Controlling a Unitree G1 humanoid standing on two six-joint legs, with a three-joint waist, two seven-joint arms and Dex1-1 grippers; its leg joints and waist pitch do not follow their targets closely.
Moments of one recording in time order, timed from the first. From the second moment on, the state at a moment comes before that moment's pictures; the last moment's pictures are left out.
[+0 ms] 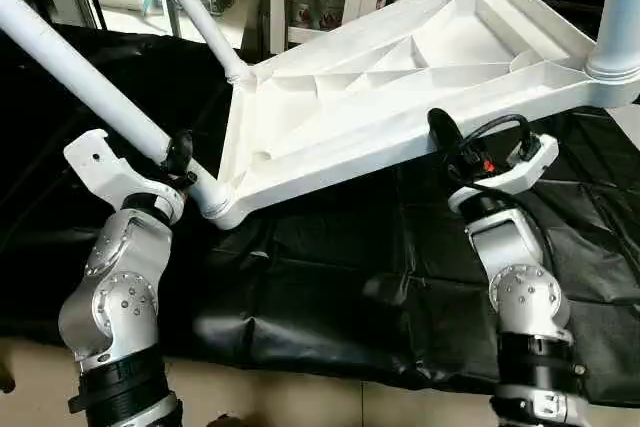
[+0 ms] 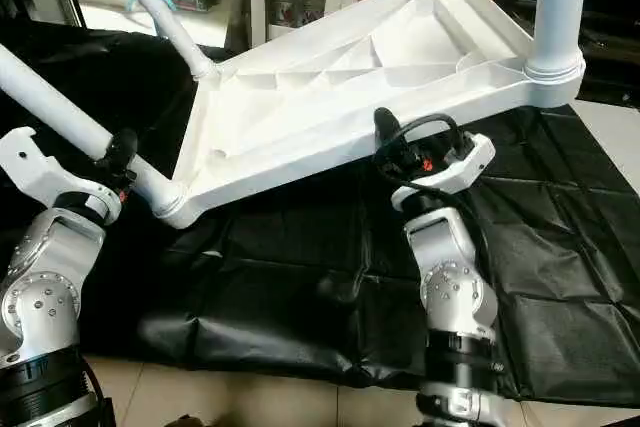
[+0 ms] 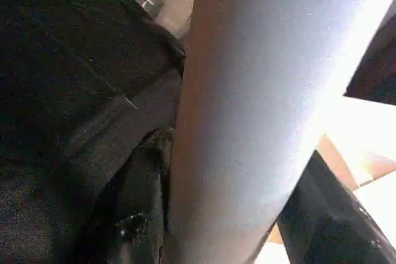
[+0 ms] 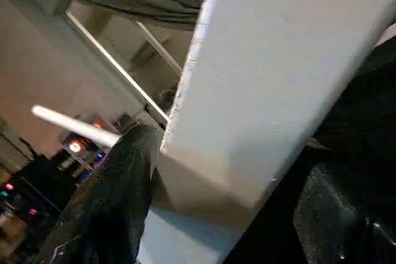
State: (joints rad) left arm -0.34 -0.02 0.44 -0.18 -0.48 0.59 0.03; right arm -0.42 -0.01 -0.30 0.17 0.79 0.30 0.26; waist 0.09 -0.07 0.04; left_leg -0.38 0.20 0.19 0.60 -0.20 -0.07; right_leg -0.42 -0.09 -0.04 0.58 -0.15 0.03
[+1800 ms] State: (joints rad) left arm -0.33 -0.04 0.33 -0.18 -0.50 0.56 0.15; right arm -0.68 -0.19 -0.22 0.21 0.33 0.01 0.02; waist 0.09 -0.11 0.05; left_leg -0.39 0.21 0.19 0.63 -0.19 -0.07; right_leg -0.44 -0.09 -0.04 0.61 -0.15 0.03
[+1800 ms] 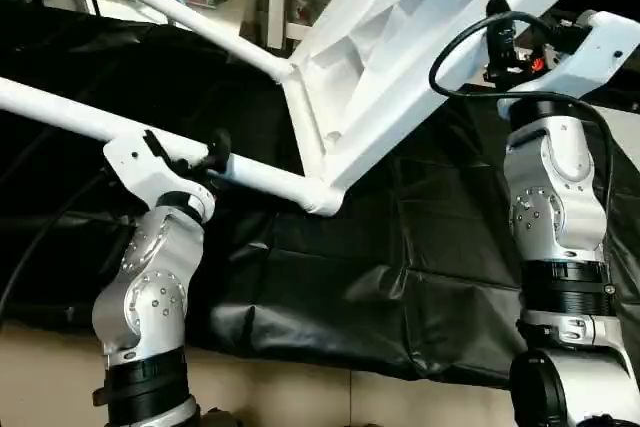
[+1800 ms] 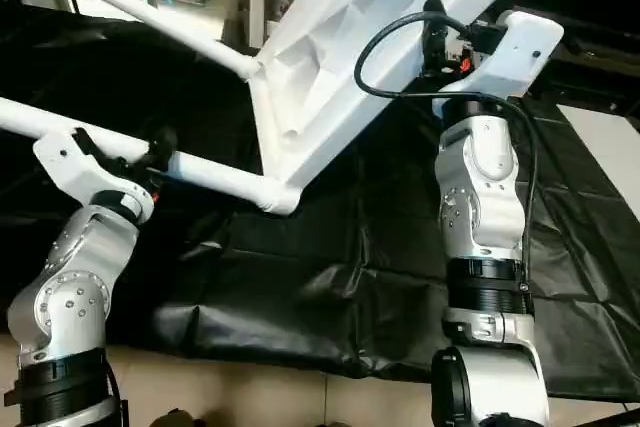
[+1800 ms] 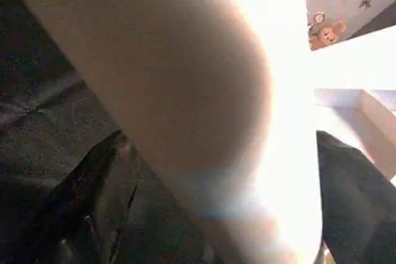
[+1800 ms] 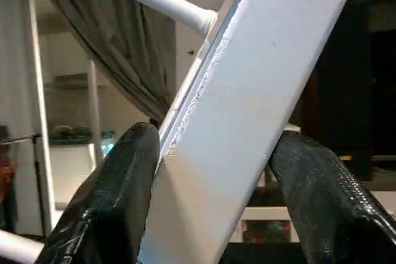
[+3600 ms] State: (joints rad) left arm 0.04 0.08 0.29 -0.44 -0.41 0.62 0.17; right arm -0.26 -0.24 -0.04 0.02 0.41 0.42 0.28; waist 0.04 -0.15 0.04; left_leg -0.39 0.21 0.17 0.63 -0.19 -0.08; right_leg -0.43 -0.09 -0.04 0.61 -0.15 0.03
